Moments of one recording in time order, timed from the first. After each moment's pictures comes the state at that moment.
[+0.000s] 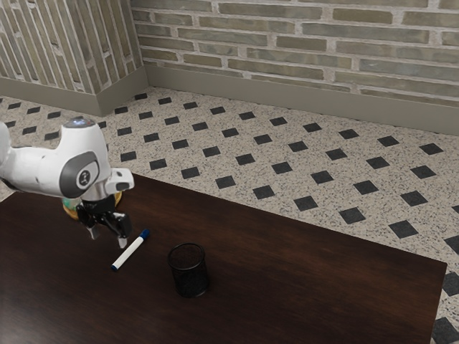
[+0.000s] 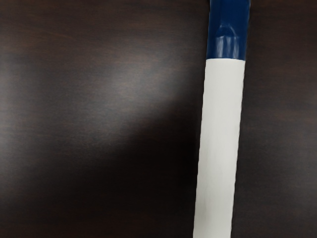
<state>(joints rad) 0.09 0.12 0.13 -2.31 0.02 2.35 0.13</state>
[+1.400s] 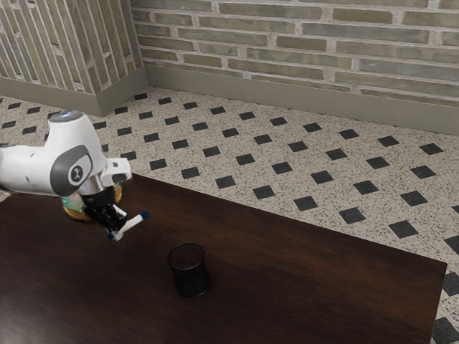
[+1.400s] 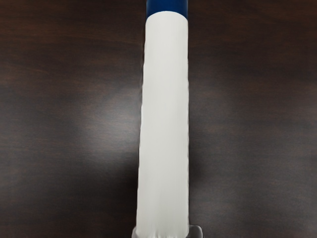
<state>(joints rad) 0.06 -0.01 0.13 -2.38 -0.03 2.39 0.16</state>
